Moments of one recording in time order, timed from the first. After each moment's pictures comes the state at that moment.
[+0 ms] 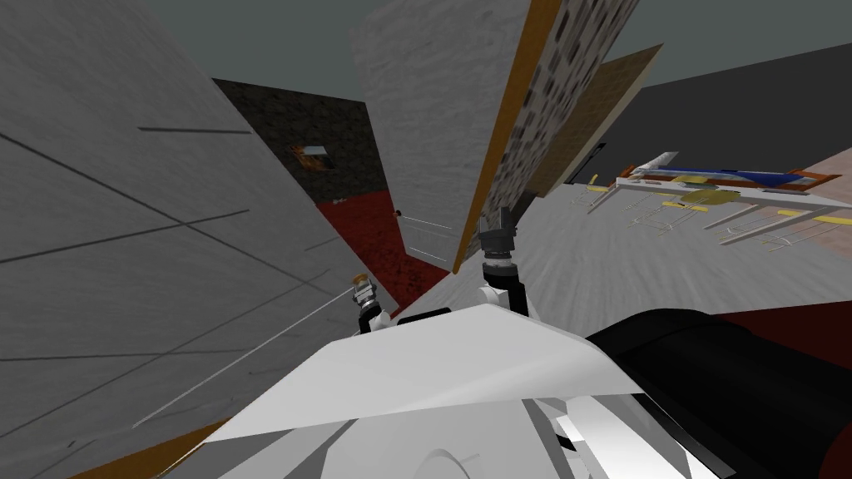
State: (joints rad) arm 0.00 0.05 -0.08 -0.82 0.75 -0.90 1.06
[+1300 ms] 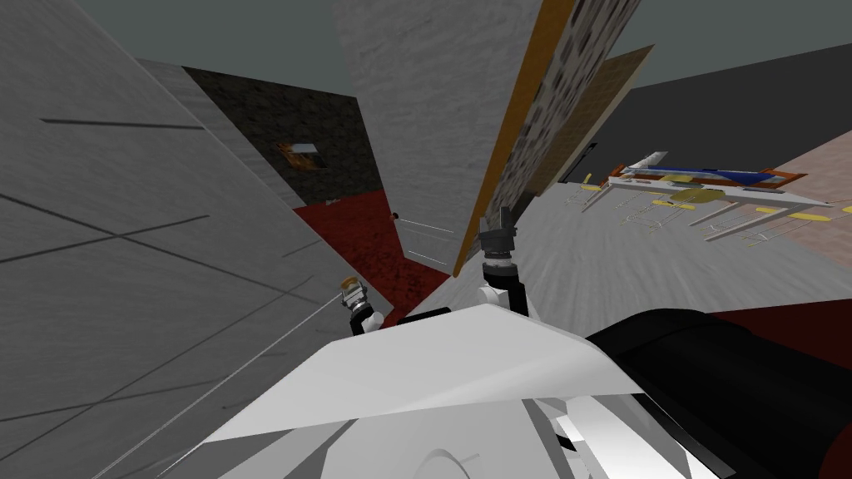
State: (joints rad) arm -0.01 0.06 0.06 -0.81 0.72 -0.90 1.06
